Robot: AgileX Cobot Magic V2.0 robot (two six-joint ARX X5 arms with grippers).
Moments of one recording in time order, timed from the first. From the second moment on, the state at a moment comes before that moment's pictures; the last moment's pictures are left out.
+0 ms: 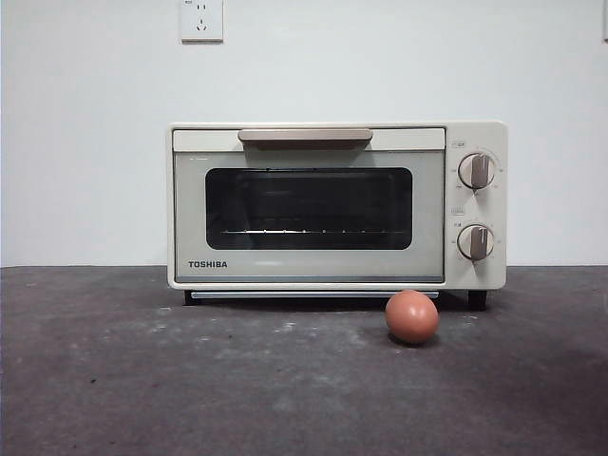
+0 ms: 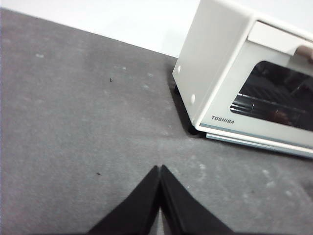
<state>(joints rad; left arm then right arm) 0.00 0.01 0.03 -0.17 0.20 -0.30 0.00 0.01 0.02 -0.14 -0.03 0.08</state>
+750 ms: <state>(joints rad) 0.00 0.01 0.06 -0.20 0.28 -0.50 0.00 0.01 0.08 -0.10 -0.11 0.29</state>
